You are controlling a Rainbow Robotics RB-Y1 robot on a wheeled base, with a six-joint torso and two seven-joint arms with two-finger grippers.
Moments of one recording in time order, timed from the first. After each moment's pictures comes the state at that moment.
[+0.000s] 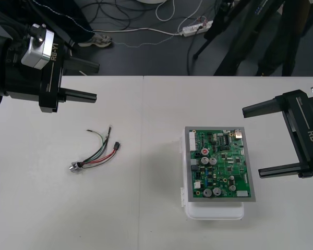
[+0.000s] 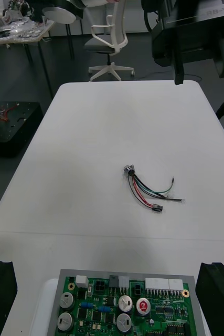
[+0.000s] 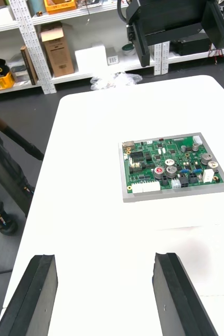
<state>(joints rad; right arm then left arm) -0.18 -0.77 -0.27 -2.16 1.17 -1.57 -0.52 -0.48 1.06 -0.15 -1.87 -1.04 -1.13 0.19</state>
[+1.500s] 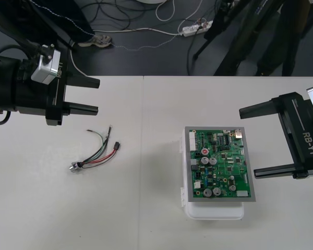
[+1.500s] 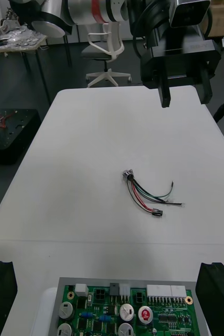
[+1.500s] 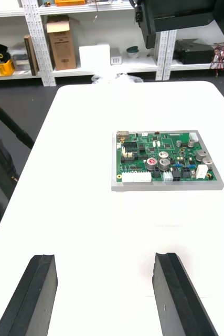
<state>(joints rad) -0.17 -0.73 -0.27 -2.16 1.19 -1.57 -0.52 -0.41 1.02 -0.17 -1.82 -1.06 -1.13 0.19</state>
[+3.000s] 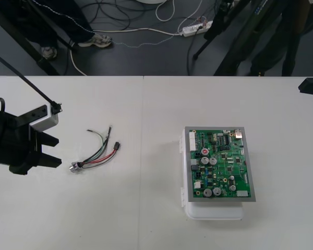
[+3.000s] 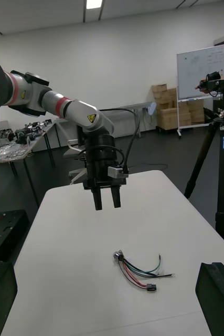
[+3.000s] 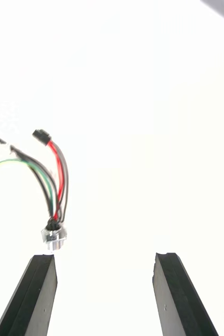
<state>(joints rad) -0.07 -0.65 -0.50 -2.01 0.81 -1.57 -0.51 -0.31 1.54 -0.48 -2.08 -1.34 -0.89 0.87</state>
